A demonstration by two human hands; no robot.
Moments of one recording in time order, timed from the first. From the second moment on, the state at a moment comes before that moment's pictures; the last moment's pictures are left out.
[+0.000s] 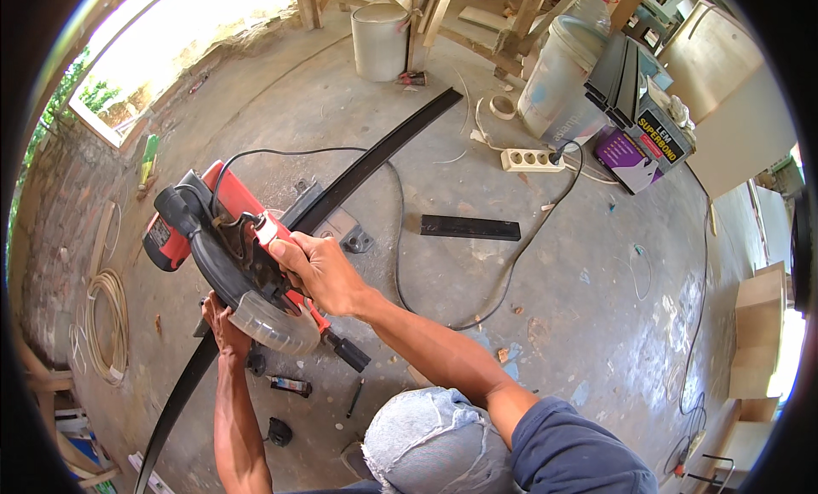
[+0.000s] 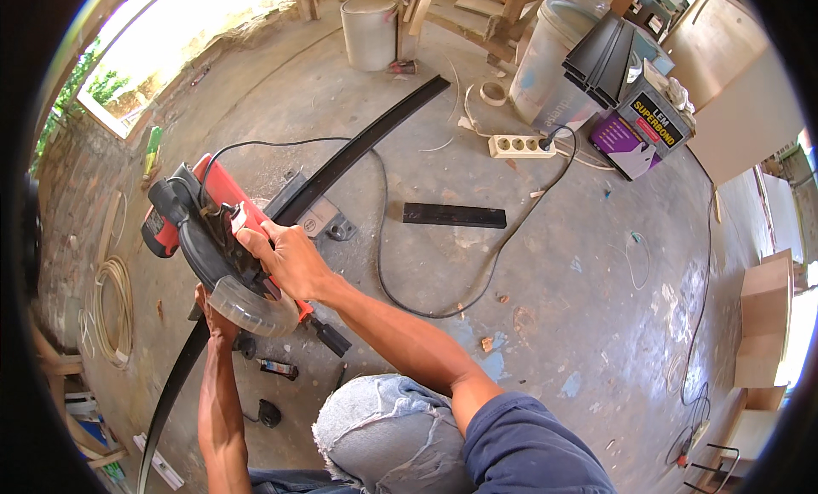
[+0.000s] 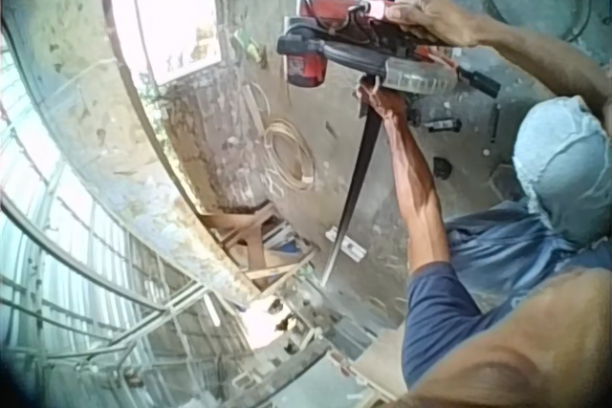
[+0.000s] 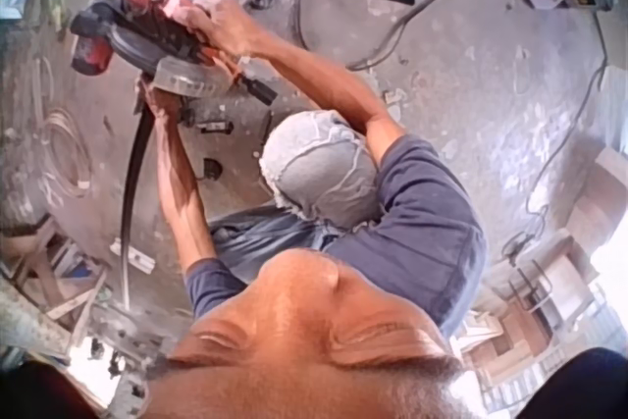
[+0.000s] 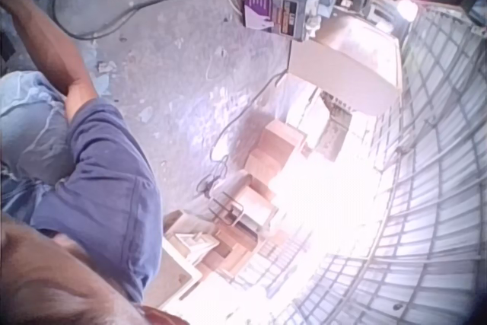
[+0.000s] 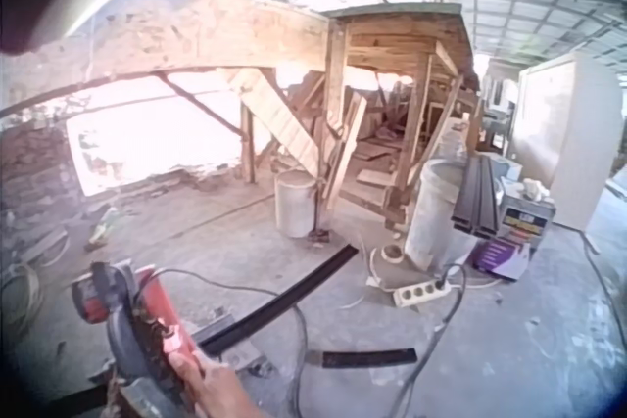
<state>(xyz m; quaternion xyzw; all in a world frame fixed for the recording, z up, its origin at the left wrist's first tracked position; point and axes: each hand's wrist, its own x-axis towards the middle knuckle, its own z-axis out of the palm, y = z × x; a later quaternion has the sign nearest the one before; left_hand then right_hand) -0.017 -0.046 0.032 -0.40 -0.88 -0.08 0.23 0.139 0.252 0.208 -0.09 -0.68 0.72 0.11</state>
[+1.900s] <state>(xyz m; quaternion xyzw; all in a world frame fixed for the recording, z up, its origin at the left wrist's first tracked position) 0.033 -0.044 0.177 -0.33 -0.94 -0.12 0.03 -0.002 0.365 0.155 -0.36 -0.68 0.56 0.31</state>
